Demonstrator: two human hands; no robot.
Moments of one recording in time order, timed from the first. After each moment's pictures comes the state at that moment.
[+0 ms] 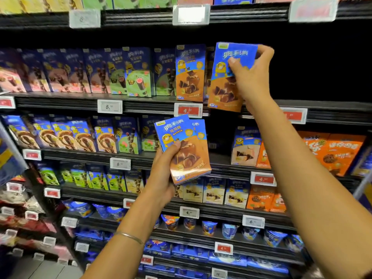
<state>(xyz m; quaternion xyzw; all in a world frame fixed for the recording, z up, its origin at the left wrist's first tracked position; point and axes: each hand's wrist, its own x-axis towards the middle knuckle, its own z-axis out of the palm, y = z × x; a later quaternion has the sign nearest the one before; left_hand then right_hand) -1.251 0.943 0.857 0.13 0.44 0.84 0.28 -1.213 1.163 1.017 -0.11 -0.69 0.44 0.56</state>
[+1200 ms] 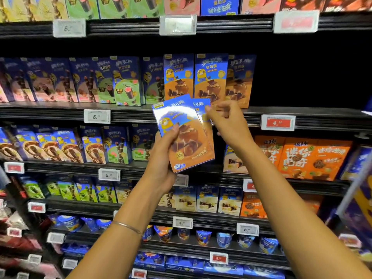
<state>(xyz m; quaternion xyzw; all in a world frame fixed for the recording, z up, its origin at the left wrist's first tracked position) -1.260 0.975 0.899 0.23 0.40 0.85 0.26 -1.195 1.145 0.945 -0.15 -0.77 0.46 0.42</state>
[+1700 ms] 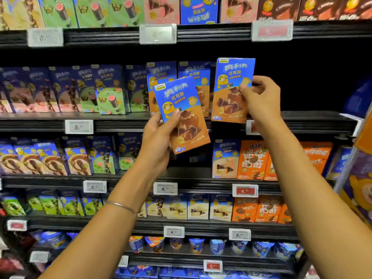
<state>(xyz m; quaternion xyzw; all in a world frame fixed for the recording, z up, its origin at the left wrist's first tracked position) -1.271 1.015 0.945 0.32 0.47 0.80 0.18 -1.161 1.237 0.996 -0.21 -0.68 0.42 0.57</state>
